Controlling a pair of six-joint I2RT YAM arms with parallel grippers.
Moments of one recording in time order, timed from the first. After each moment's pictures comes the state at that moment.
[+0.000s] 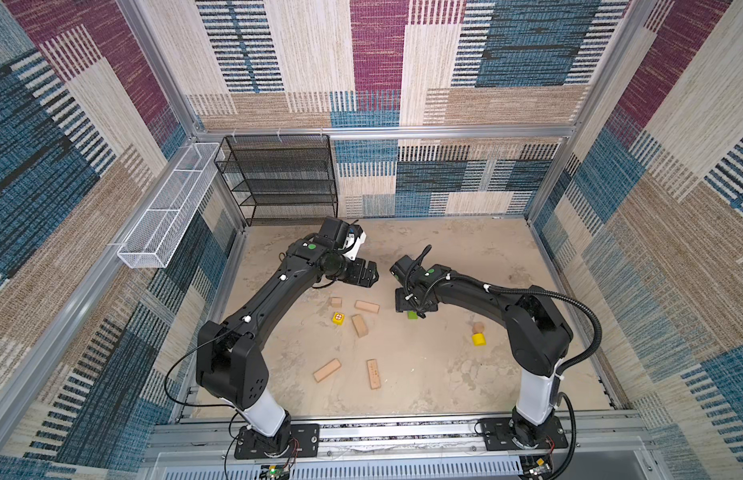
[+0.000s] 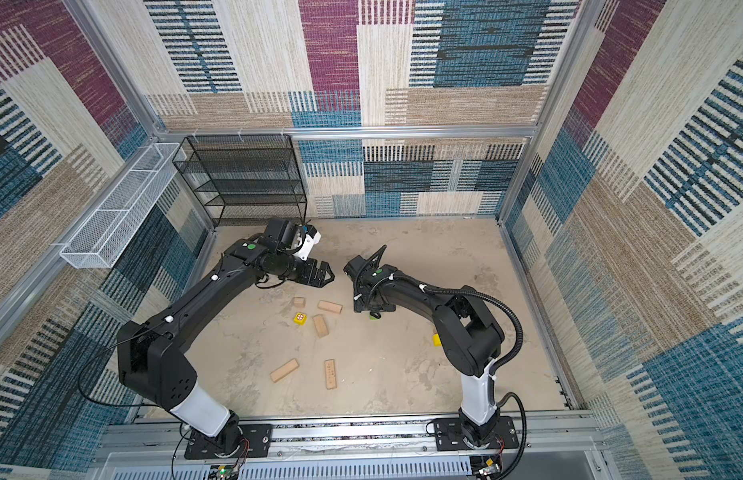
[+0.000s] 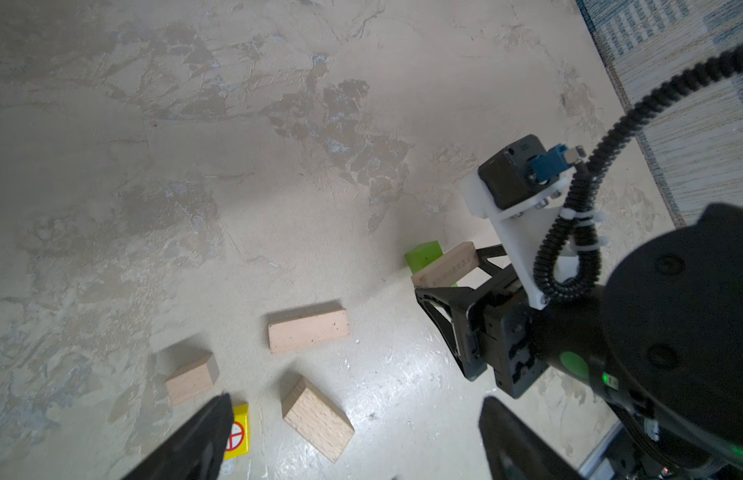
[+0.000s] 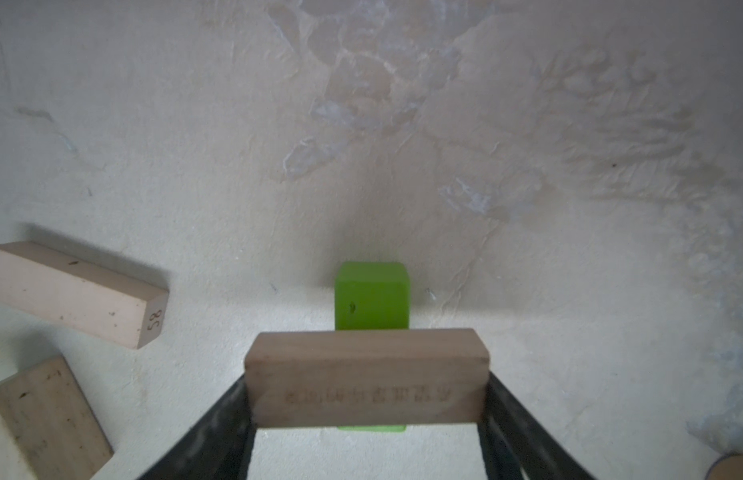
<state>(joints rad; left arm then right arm) -0.43 1.64 1.50 -0.85 0.27 -0.13 0.71 1.90 1.39 -0.75 0.20 0.66</state>
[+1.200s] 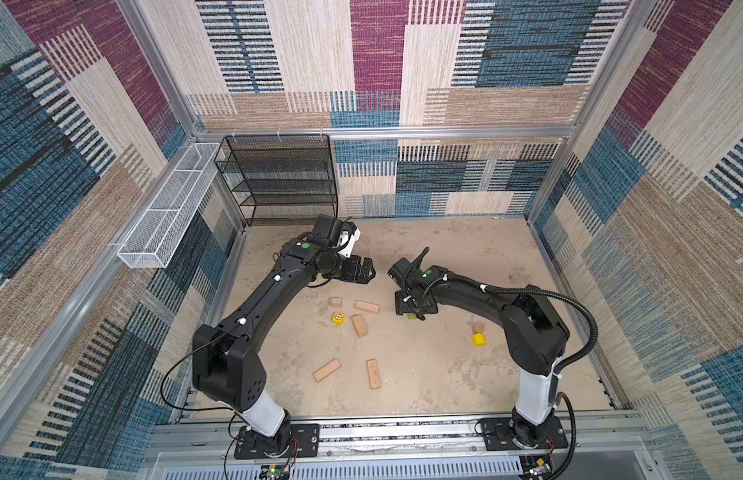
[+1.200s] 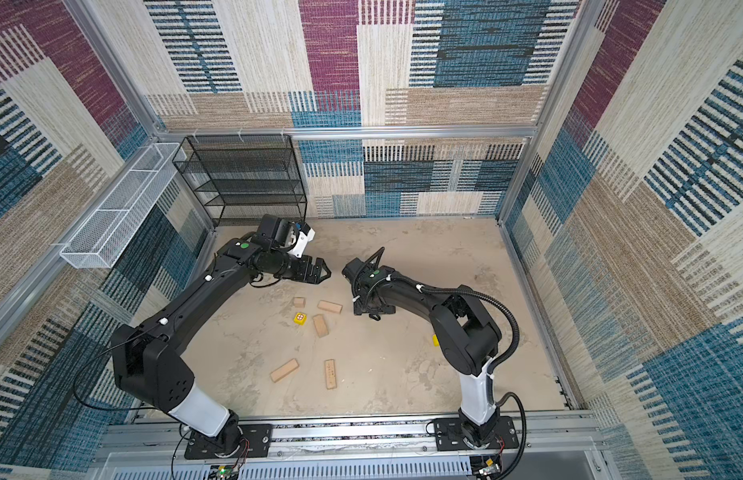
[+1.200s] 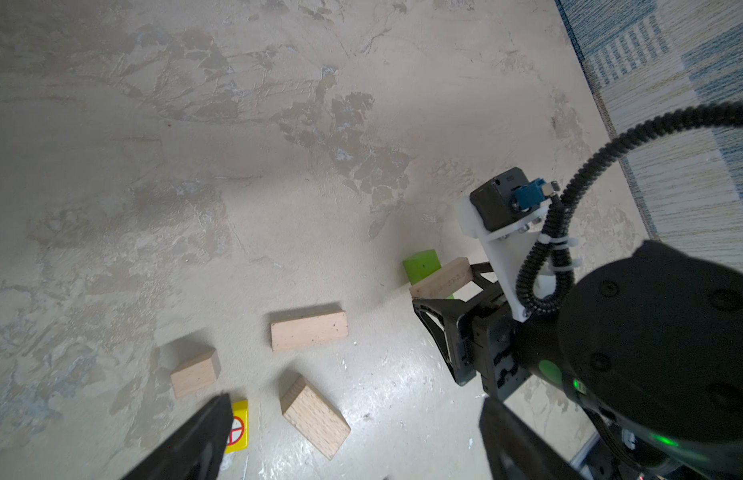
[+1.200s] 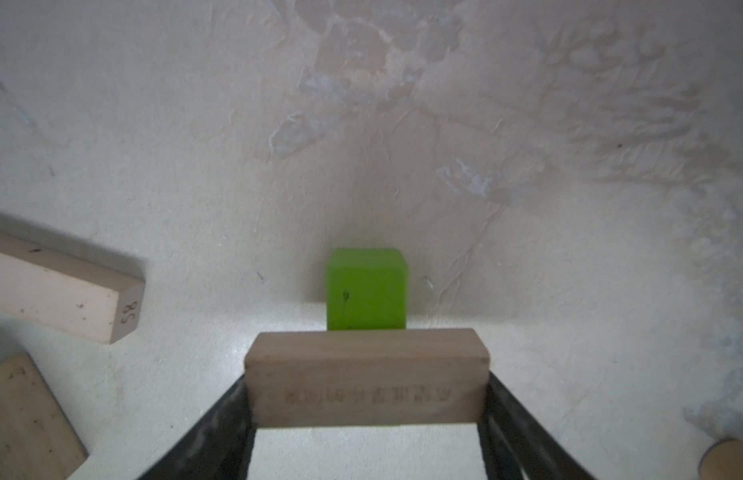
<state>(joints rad) -0.39 1.62 1.50 -0.85 0.30 -0.16 0.72 1.91 1.39 -0.78 0.21 0.67</state>
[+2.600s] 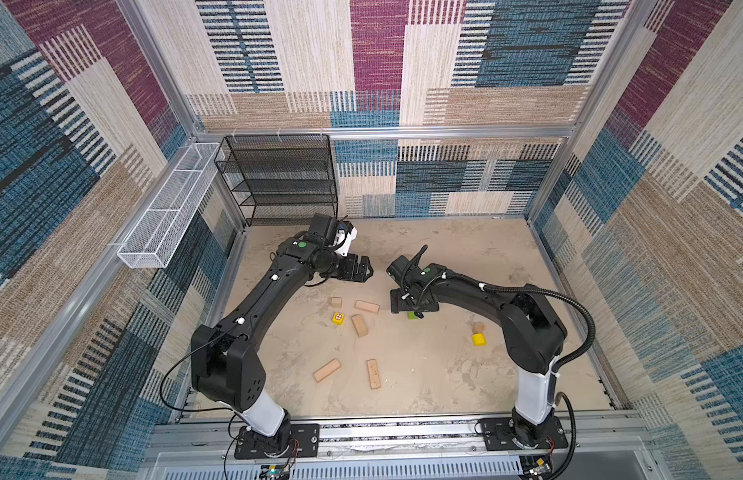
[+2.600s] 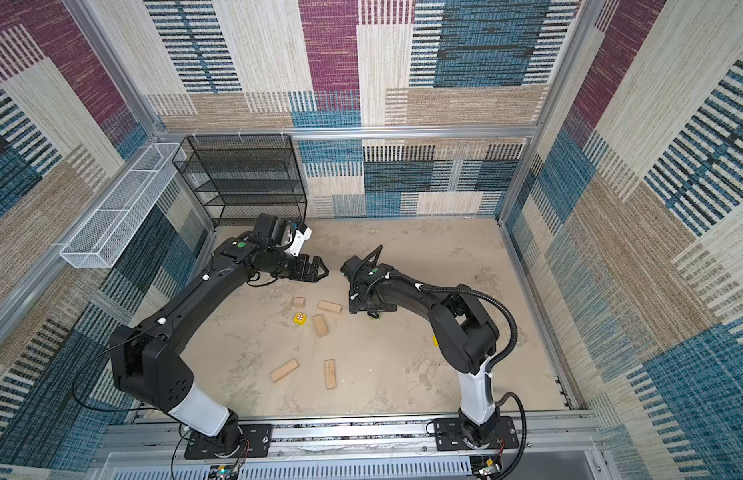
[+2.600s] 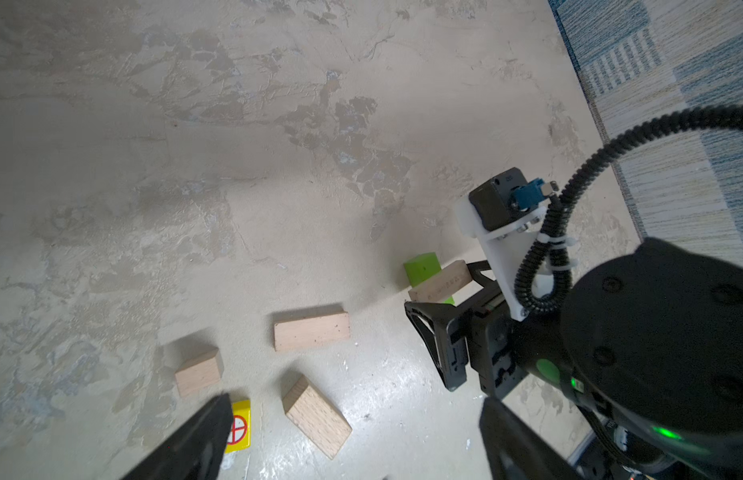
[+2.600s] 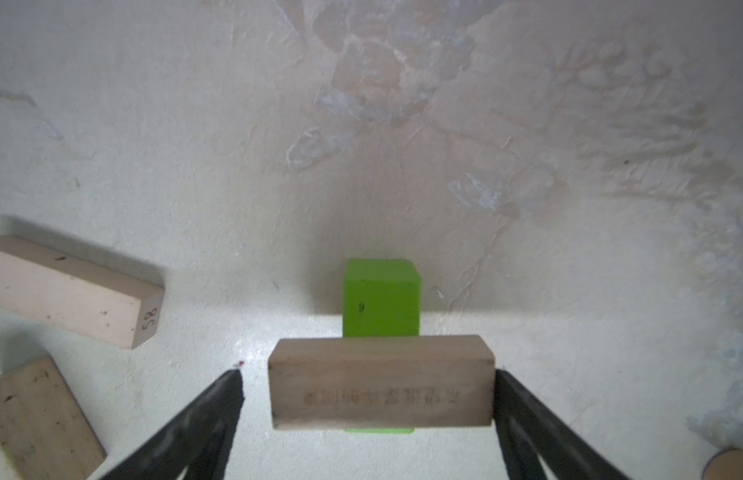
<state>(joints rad) -0.37 1.62 1.50 -0.85 0.32 -0.16 0.72 1.93 1.43 -0.79 0.20 0.66</state>
